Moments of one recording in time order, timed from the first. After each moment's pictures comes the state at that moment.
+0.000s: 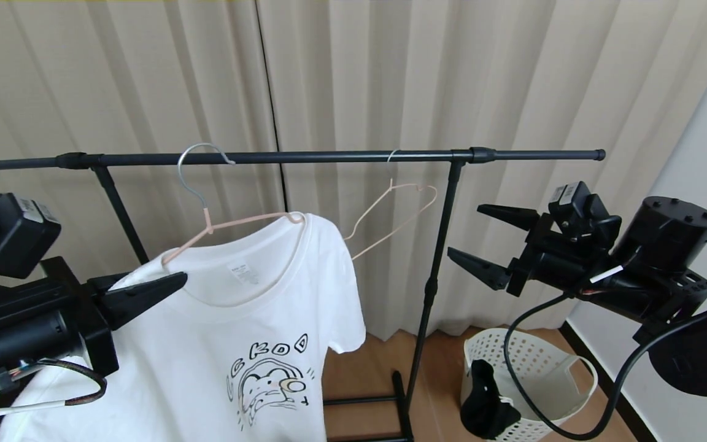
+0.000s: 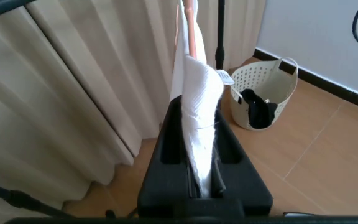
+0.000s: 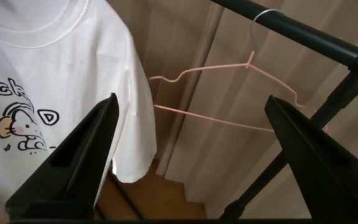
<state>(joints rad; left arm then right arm) -0.15 1.22 -0.46 -0.55 -0.47 0.28 0.25 1.86 -0.64 -1.23 0.61 -0.19</state>
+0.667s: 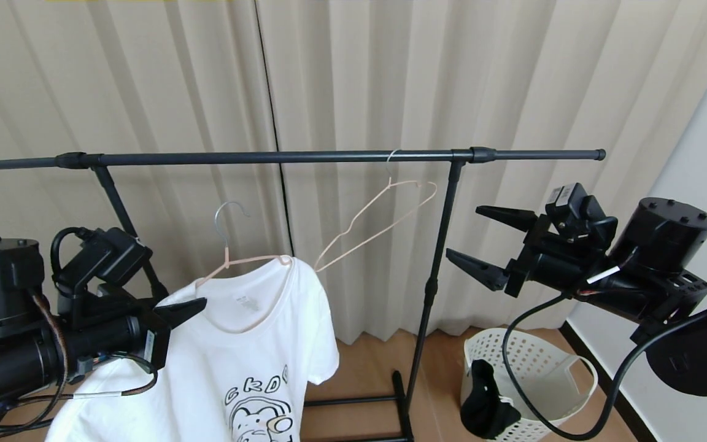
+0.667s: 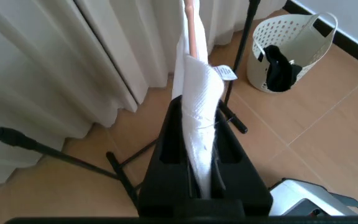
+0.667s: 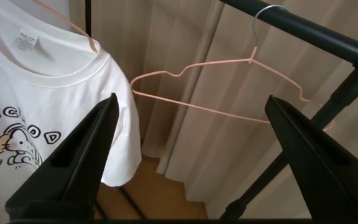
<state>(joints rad) -0.15 1.45 -0.46 -0.55 -0.32 0.28 0.26 1.87 -0.64 -1.23 0.61 -0.19</state>
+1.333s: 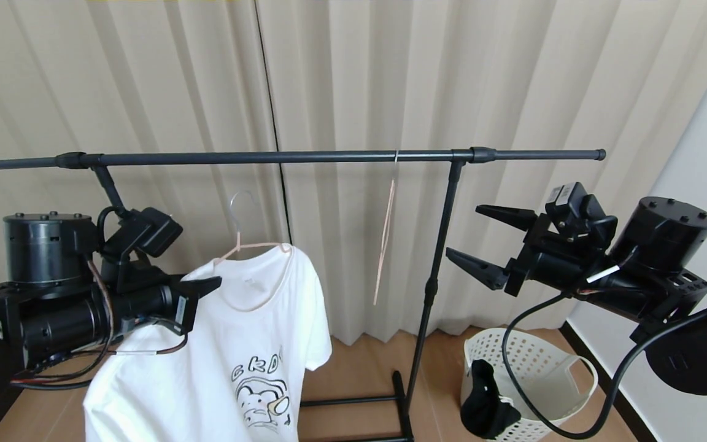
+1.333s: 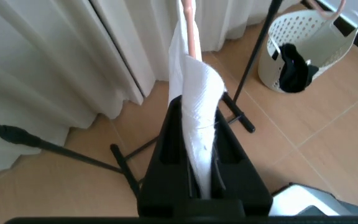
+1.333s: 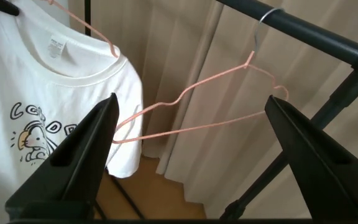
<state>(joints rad) -0.16 1.60 -0.61 -0.55 -0.27 0.25 0.25 1.87 -0.65 -1.23 0.61 -0.19</state>
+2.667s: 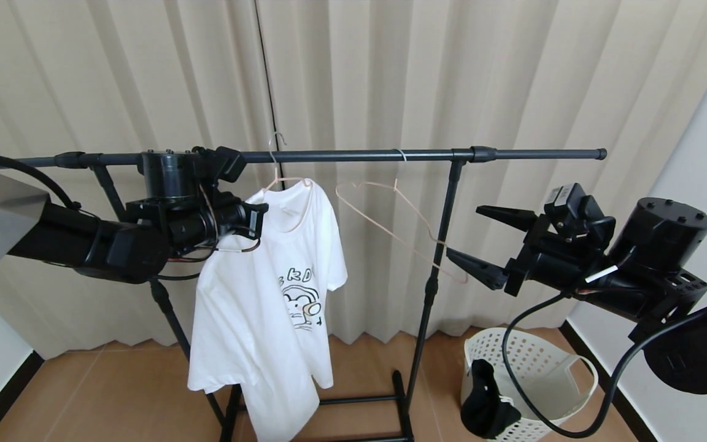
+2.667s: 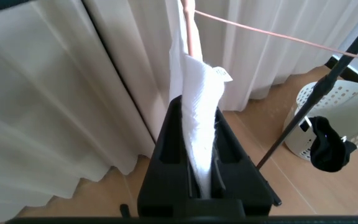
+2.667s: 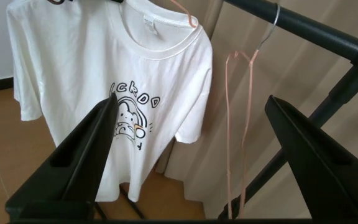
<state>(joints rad) -0.20 2.05 -1.24 -0.55 -0.17 0.19 0.25 1.88 -0.65 -1.24 0.61 -0.20</state>
